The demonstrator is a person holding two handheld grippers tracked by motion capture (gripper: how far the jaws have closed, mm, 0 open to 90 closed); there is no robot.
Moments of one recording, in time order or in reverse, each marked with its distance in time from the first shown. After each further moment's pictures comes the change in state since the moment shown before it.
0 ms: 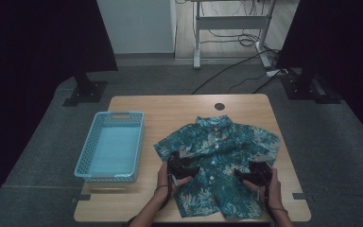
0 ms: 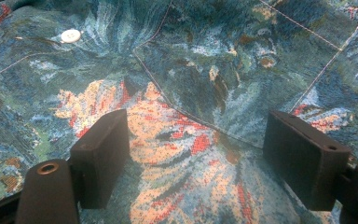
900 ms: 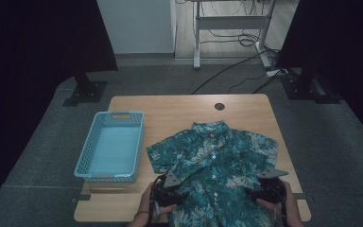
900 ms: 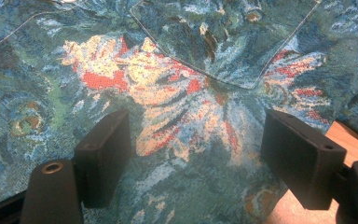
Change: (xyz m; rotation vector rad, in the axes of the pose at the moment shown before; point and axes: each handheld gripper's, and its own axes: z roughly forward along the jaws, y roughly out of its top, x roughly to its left) left arm -0.022 -0.068 -0.064 0.013 -0.073 0.122; right arm 0.003 -0.035 -0.050 0.093 0.090 -0.091
